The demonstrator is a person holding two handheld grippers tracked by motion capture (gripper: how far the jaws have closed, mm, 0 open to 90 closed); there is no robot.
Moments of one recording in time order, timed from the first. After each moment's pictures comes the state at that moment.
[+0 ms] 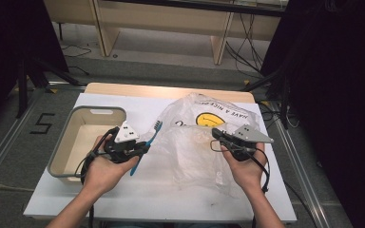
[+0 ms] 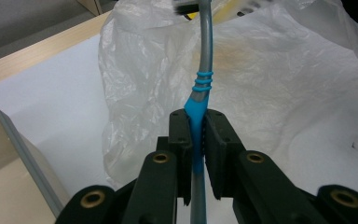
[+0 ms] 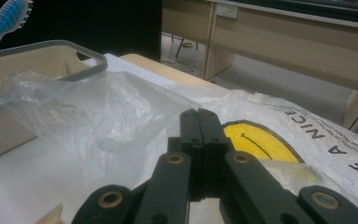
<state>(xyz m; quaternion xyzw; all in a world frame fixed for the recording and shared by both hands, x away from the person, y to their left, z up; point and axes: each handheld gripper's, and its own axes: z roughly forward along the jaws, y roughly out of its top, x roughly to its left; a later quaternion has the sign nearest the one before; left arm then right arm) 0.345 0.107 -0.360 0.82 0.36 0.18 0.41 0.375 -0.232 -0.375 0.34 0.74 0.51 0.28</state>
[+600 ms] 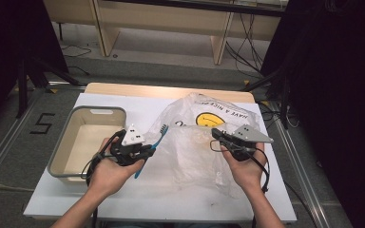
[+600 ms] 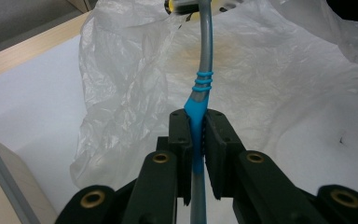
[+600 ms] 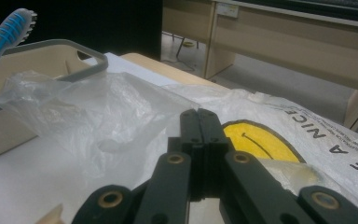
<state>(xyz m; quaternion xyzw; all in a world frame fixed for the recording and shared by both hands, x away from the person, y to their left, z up) 0.342 0.094 -0.364 0.82 0.35 0.17 0.41 0.375 -0.231 -0.376 0.34 0.74 0.50 0.27</state>
